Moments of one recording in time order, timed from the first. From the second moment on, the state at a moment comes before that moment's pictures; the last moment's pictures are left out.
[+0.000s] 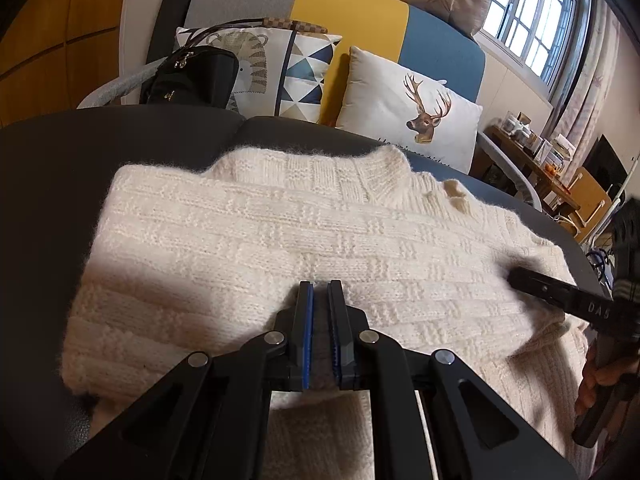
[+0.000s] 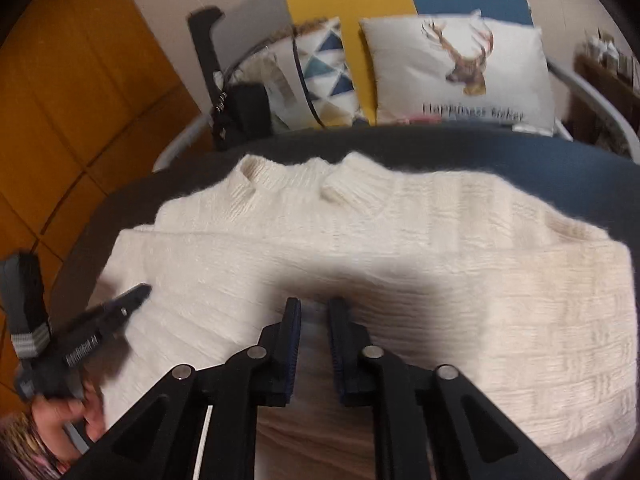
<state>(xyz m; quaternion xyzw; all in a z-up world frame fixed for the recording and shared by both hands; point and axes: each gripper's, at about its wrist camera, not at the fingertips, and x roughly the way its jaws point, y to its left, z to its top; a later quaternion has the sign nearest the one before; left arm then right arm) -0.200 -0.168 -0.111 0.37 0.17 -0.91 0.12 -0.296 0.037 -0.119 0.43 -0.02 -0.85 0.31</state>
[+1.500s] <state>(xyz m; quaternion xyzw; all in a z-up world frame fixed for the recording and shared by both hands) -0.199 -0.161 -0.112 0.36 0.15 -0.91 0.13 -0.401 -0.022 -0.121 0.43 0.05 -0.87 0.26</state>
